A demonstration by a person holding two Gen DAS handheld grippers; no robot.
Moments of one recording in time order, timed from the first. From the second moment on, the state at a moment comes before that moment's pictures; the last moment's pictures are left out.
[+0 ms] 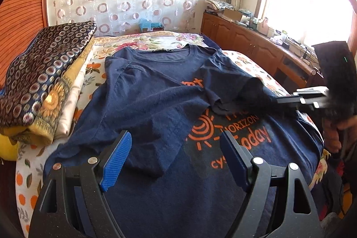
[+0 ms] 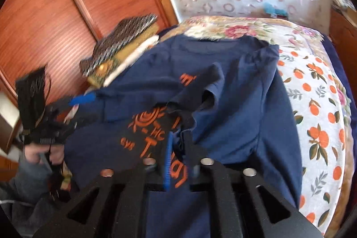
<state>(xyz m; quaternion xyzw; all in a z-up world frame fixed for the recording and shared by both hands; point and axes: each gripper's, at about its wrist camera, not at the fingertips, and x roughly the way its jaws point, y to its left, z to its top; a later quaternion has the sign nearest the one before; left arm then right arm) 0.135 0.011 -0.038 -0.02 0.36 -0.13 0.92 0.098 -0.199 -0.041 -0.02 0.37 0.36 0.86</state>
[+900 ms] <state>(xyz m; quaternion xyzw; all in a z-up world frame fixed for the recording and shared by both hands) 0.254 -0.056 -0.060 0.10 0.39 -0.07 0.91 0.118 -0.241 -0.087 -0.06 0.35 0.16 0.92</state>
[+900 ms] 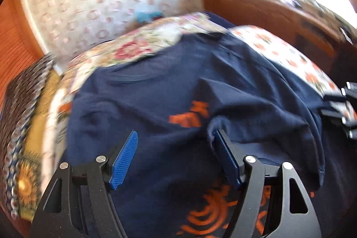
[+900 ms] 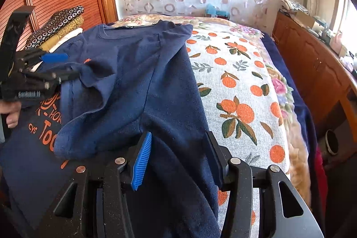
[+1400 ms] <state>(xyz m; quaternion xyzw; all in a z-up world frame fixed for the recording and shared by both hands) 0.234 -0.014 -0.043 0.03 0.38 -0.10 0.92 0.116 -0.247 -0.085 -0.07 0.35 0.16 0.92</state>
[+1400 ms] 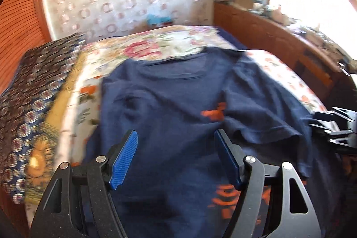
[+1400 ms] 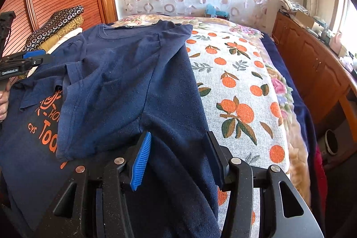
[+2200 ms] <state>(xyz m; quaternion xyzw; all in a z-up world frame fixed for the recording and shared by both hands) 0.261 0.007 -0.043 0.01 0.41 -0.10 0.91 0.116 -0.249 -0.084 -0.07 0.35 0.16 0.92</state>
